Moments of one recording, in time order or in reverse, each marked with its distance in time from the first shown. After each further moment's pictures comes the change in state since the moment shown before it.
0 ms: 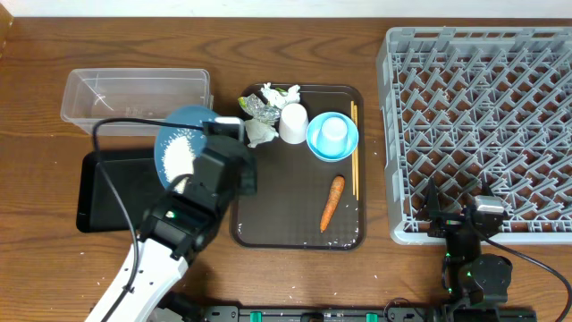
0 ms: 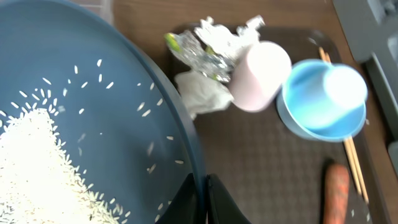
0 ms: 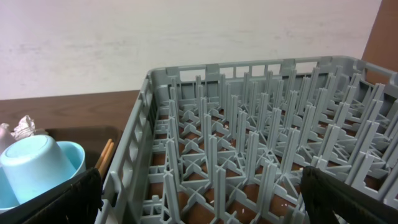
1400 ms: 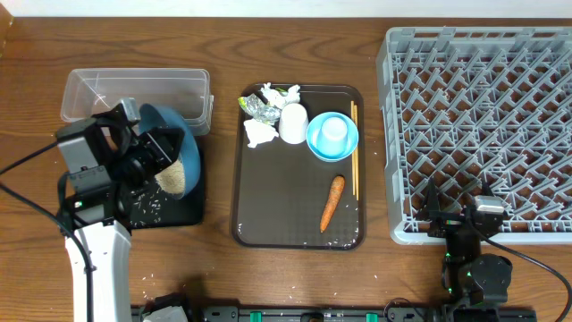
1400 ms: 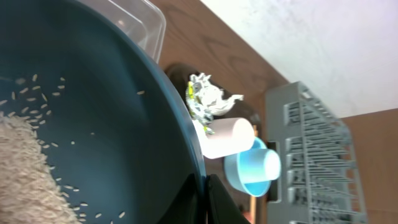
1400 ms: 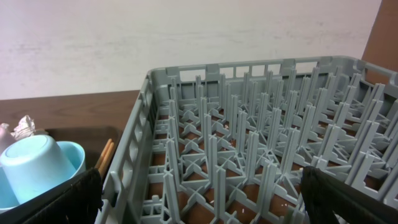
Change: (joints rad) left arm 0.789 0.058 0.000 0.103 0.892 -0.061; right arm 0.000 0.000 0.000 0.000 0.000 0.000
